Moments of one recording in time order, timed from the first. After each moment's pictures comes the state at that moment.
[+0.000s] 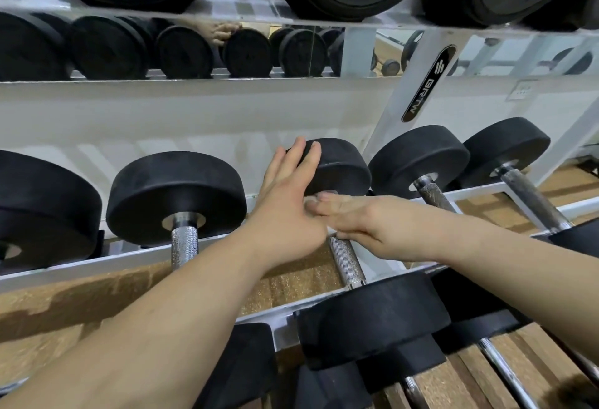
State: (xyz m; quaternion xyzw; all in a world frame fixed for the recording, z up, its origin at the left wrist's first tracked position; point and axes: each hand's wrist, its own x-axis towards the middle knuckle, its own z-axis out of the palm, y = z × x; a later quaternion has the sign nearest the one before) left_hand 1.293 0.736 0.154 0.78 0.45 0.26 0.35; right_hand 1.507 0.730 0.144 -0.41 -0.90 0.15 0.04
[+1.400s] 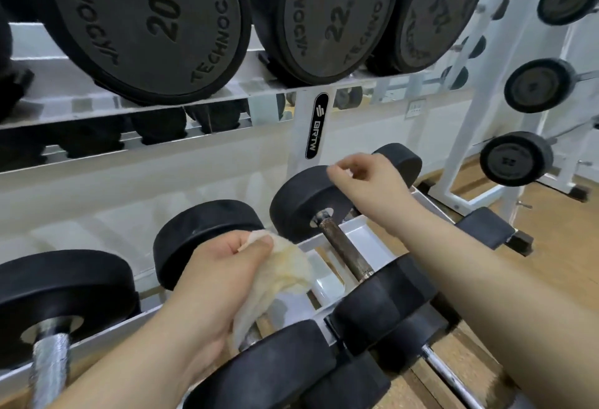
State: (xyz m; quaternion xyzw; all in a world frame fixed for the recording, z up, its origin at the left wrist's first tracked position) left_hand 1.371 0.688 0.201 0.54 0.50 0.32 0.59; right_hand 1.623 0.716 0.213 -0.73 -0.50 0.12 0.44
